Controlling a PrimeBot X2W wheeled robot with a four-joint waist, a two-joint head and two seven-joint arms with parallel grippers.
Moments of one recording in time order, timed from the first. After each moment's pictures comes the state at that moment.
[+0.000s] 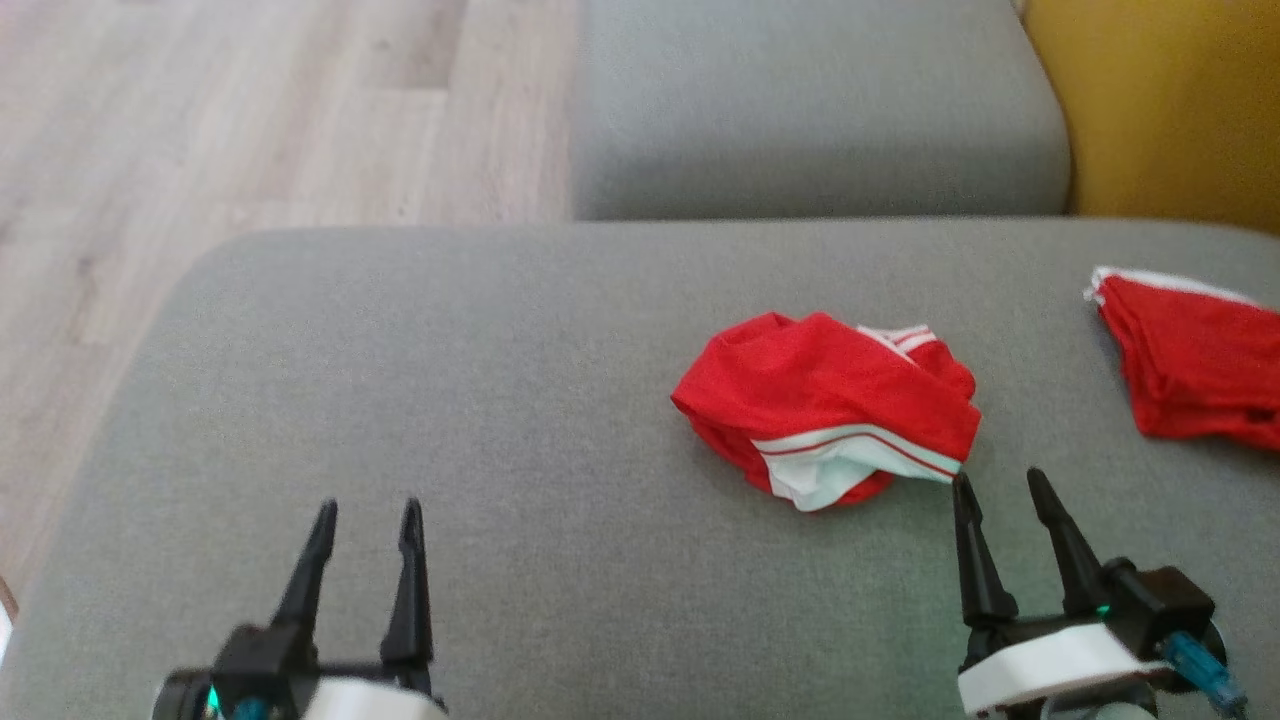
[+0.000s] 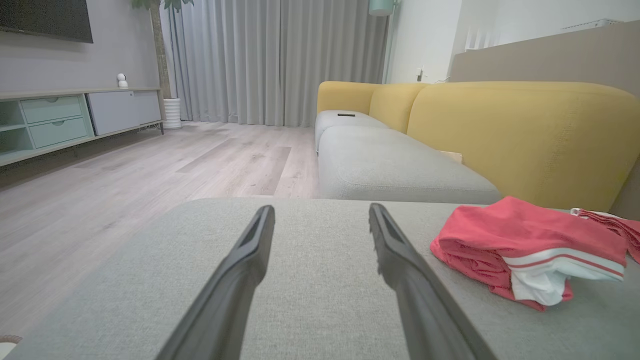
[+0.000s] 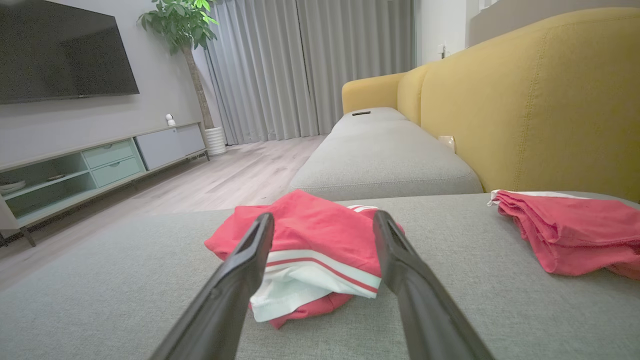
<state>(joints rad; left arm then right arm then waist) 0.18 0.12 -0.25 -0.03 -0.18 0.15 -0.26 0.07 -0.05 0.07 0.24 0.18 0.13 -0.26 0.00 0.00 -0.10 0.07</state>
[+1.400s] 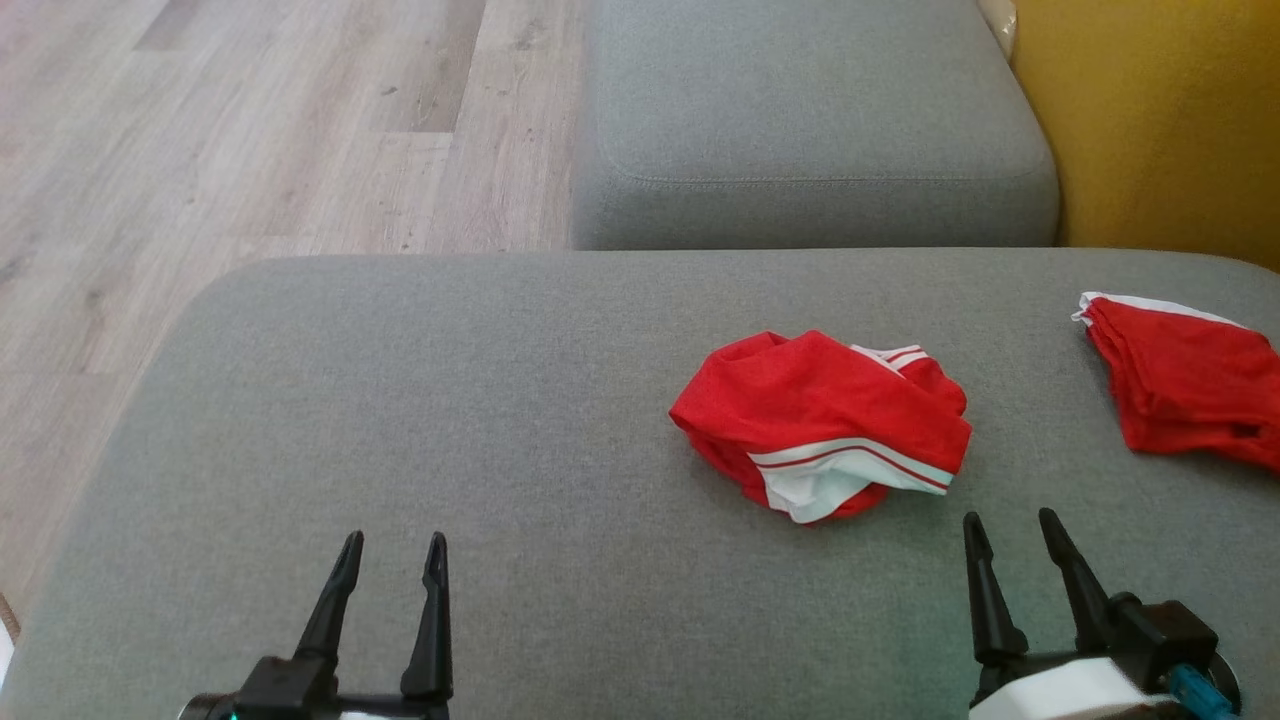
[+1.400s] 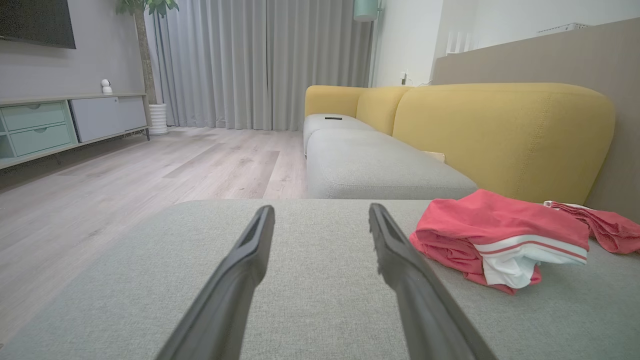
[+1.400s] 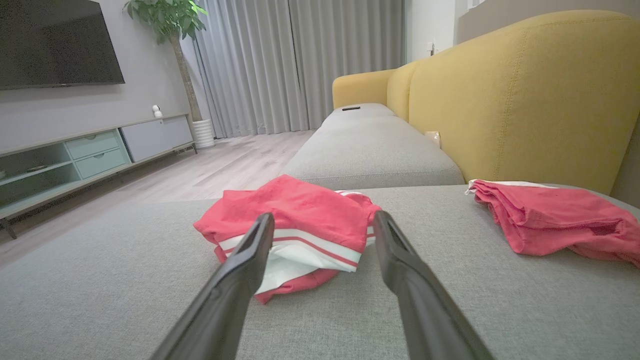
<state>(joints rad) 0.27 0.06 -0.21 -0.05 -0.10 0.07 -0.26 0.13 -0.05 0.04 0.25 0.15 0.13 -0.26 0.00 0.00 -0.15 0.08</state>
